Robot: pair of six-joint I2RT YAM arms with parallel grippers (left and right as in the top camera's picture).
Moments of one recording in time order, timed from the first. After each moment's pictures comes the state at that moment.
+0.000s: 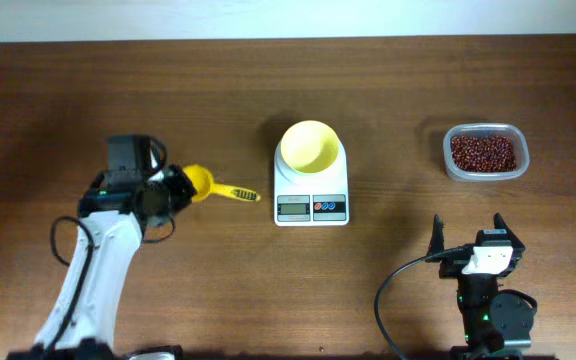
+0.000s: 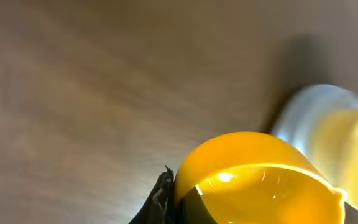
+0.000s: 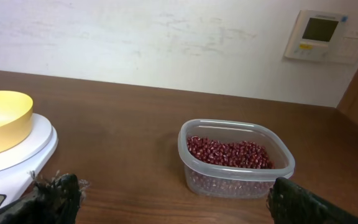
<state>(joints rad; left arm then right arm) 0.09 1.38 0.94 -0.65 0.22 -0.55 0.01 0.01 0.01 -0.07 0.05 -0.10</state>
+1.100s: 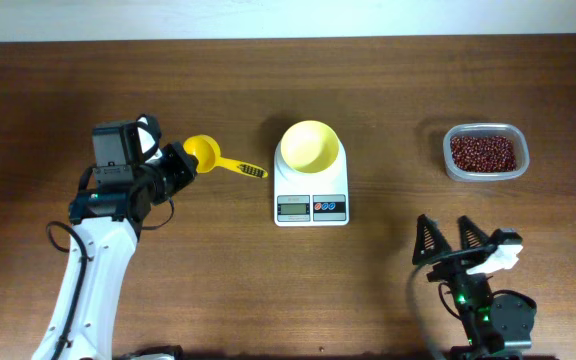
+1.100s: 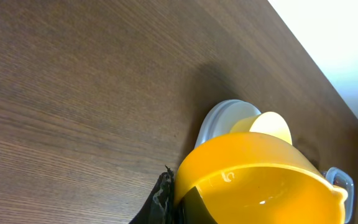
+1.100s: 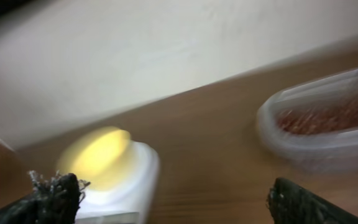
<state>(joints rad) 0.09 1.33 0.98 -0.52 0.36 -0.57 0.01 0.01 0.01 -0.05 -0.20 0.60</state>
